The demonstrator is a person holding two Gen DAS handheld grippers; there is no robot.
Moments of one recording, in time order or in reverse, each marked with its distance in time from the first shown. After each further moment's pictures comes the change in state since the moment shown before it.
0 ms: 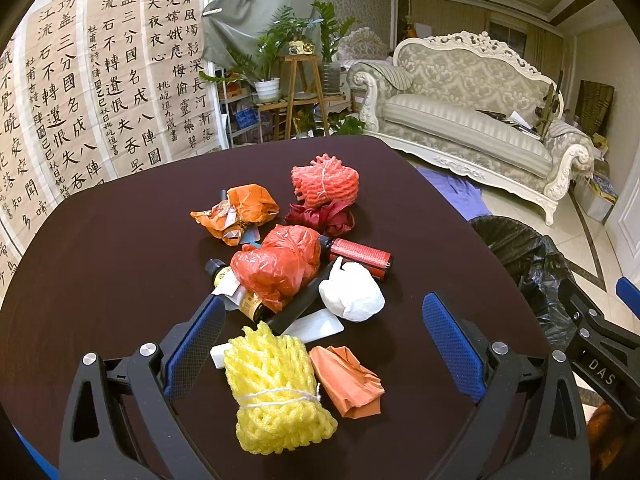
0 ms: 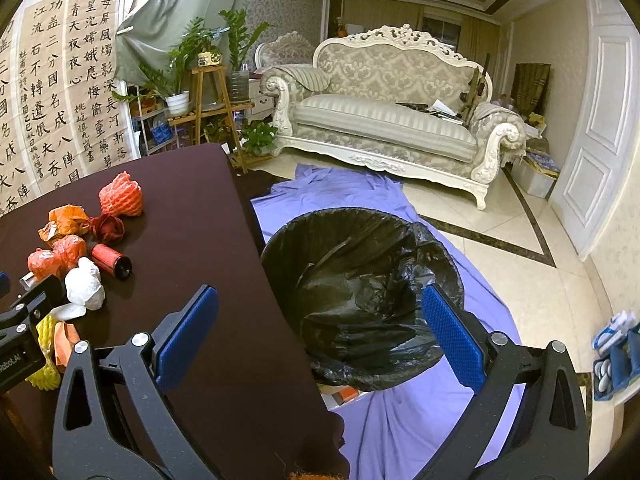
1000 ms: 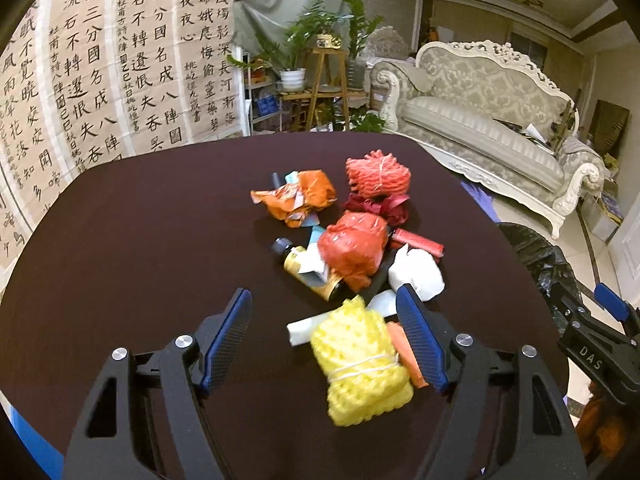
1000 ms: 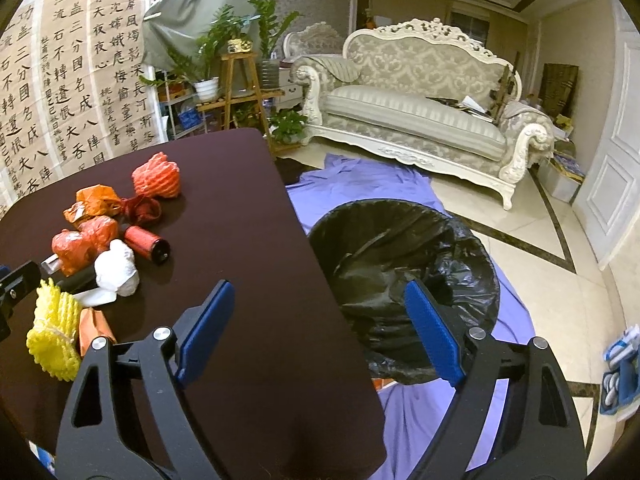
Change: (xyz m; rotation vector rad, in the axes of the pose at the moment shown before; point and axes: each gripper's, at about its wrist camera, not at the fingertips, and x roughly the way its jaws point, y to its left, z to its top) left arm -0.028 0.037 -0.037 -0.092 0.032 0.018; right arm -0.009 0.023 0.006 -0.054 0.037 0.100
